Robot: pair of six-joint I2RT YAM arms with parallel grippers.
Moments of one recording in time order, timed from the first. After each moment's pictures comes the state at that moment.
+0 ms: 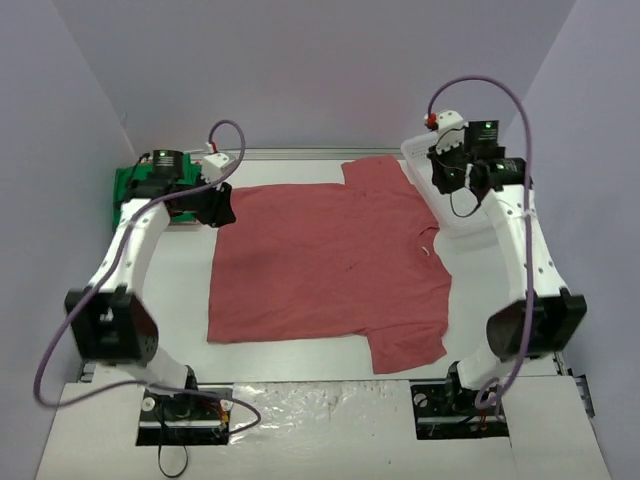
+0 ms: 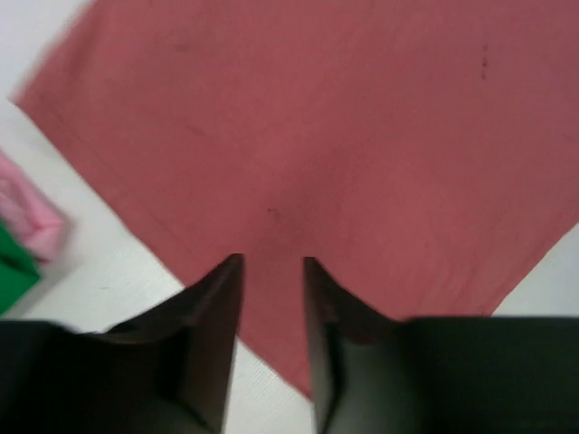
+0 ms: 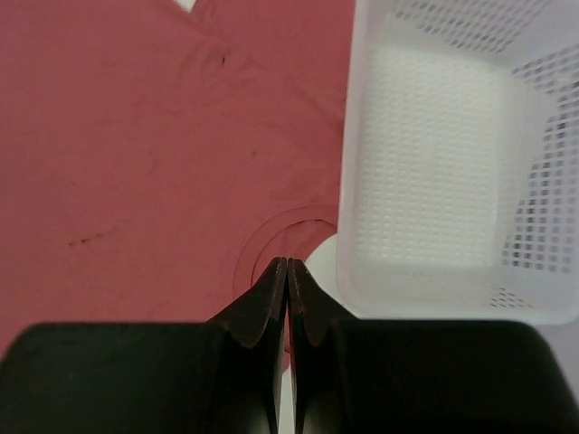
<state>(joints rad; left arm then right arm) -0.03 1.45 1.48 -0.86 0.62 0.48 0.07 1.51 1.67 -0.80 -0.18 -0.32</state>
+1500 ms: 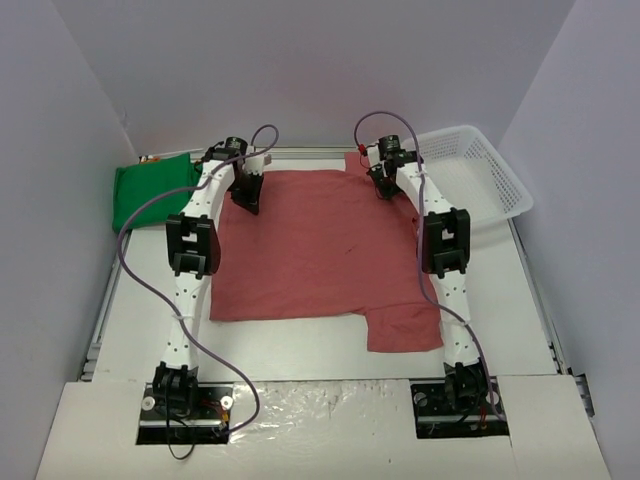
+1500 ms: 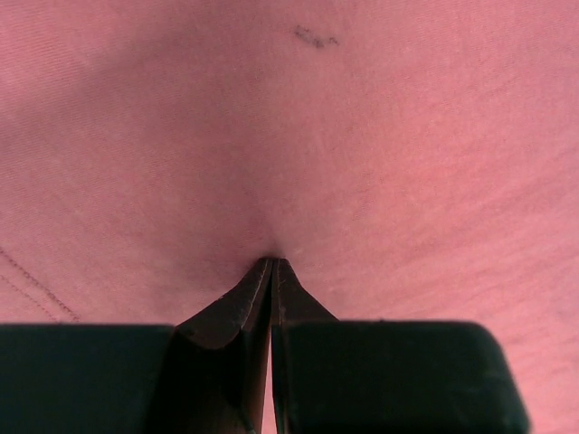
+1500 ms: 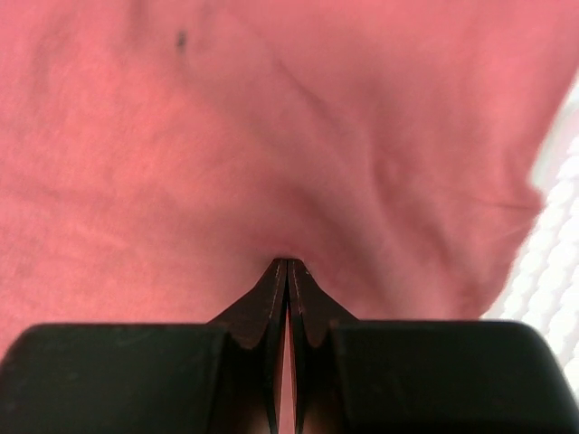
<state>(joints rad) -0.14 2.62 2.52 -1.13 0.32 0.14 0.22 2.56 2.30 -0.79 0.07 -0.33</state>
